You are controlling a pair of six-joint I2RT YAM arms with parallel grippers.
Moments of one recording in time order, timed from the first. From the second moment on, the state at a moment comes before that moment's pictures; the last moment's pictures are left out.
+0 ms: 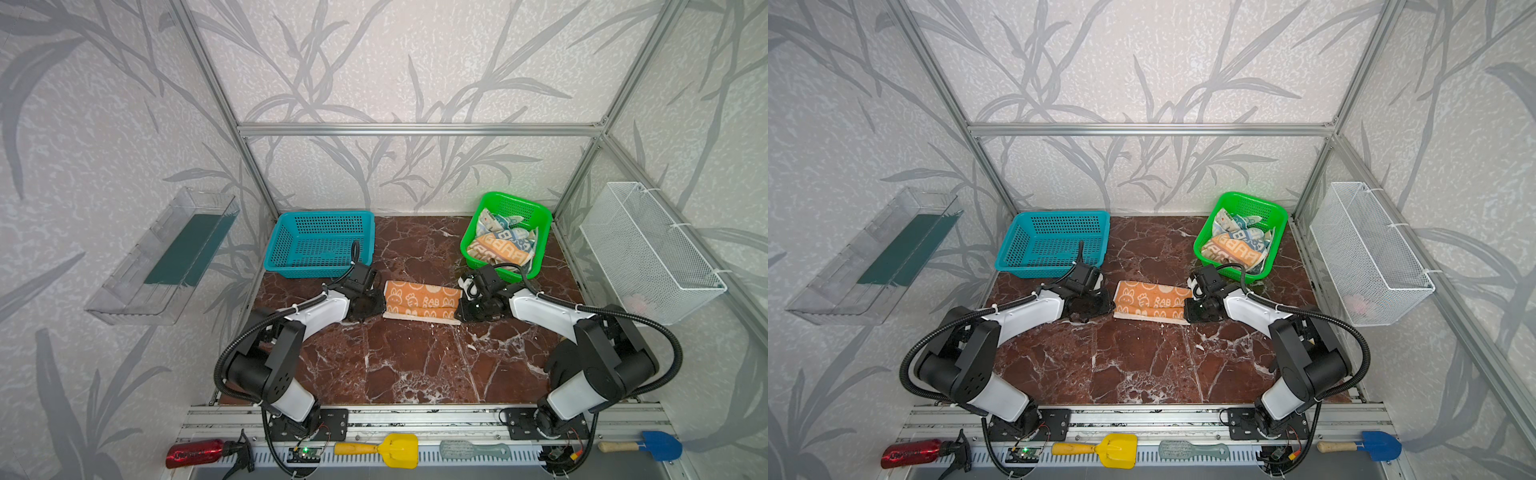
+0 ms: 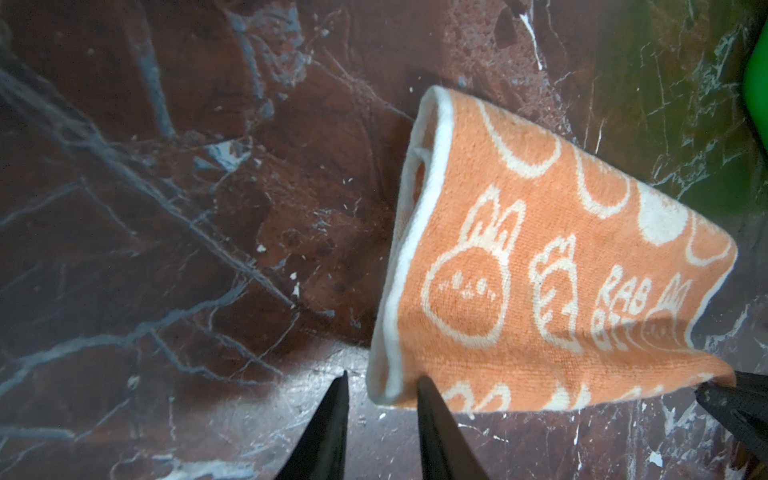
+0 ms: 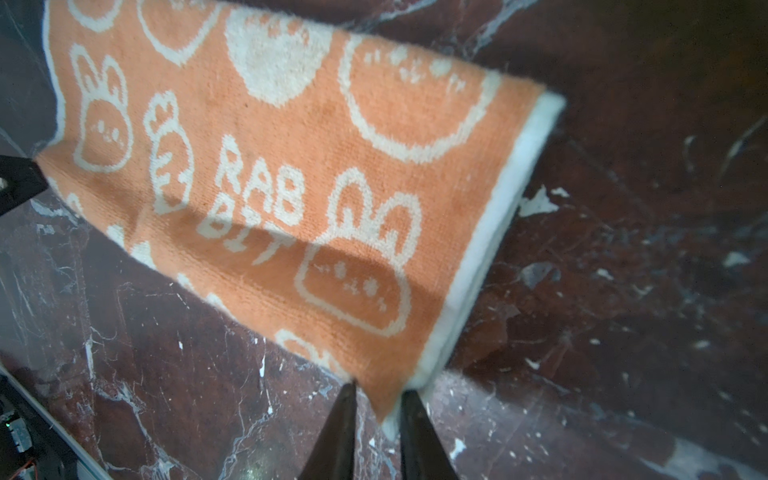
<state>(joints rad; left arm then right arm) -0.42 1.58 0.83 -0.30 0.15 -0.62 0.46 1.58 0.85 -0.40 -0.30 0.39</state>
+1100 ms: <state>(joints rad) -0.42 1.50 0.84 -0.29 0.16 -0.63 0.42 1.52 0.88 -0.43 -0.26 0.37</state>
